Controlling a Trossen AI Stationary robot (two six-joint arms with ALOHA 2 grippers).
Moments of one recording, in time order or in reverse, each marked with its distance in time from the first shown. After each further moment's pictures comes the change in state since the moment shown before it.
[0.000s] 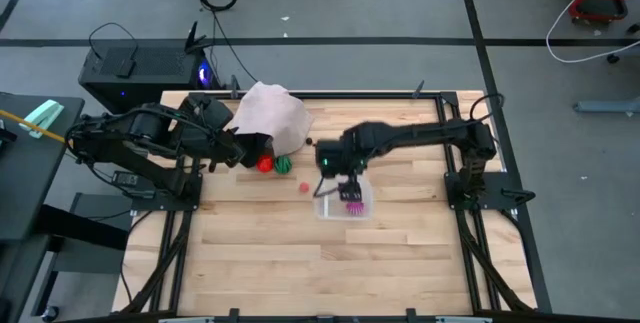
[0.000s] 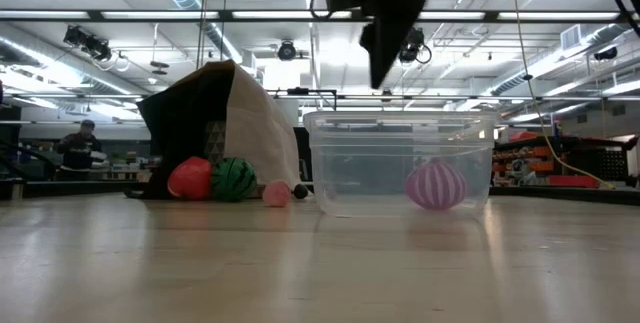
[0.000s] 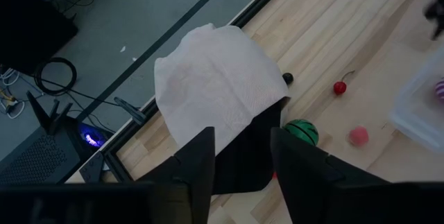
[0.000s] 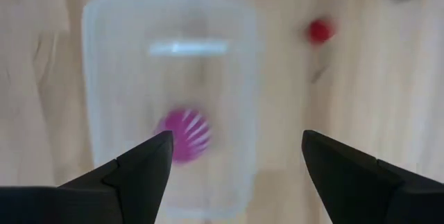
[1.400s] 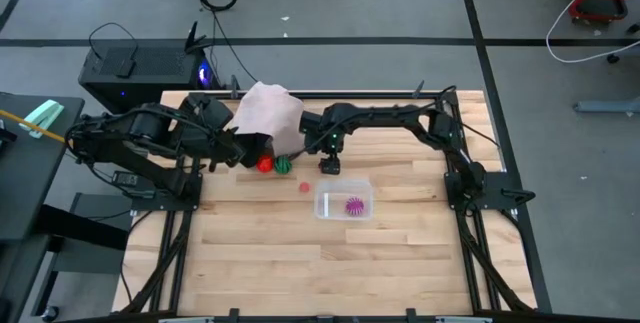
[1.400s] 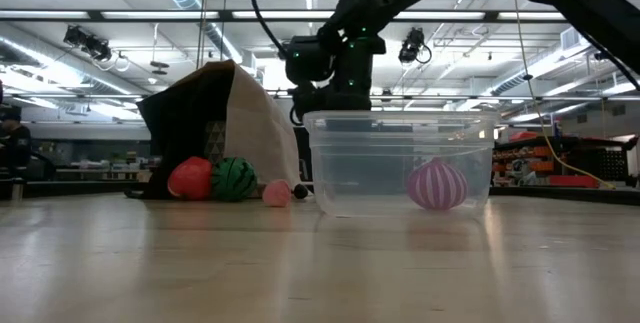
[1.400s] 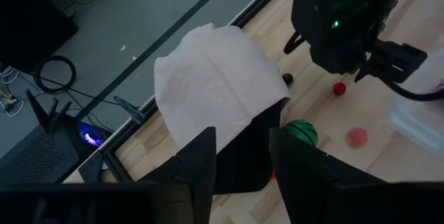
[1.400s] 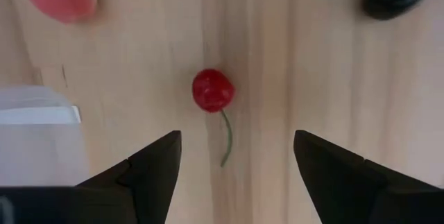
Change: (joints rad) left arm 0.000 0.001 0.000 0.000 0.000 -0.008; right arm -0.260 0.318 0.034 0.193 -0.143 -0.222
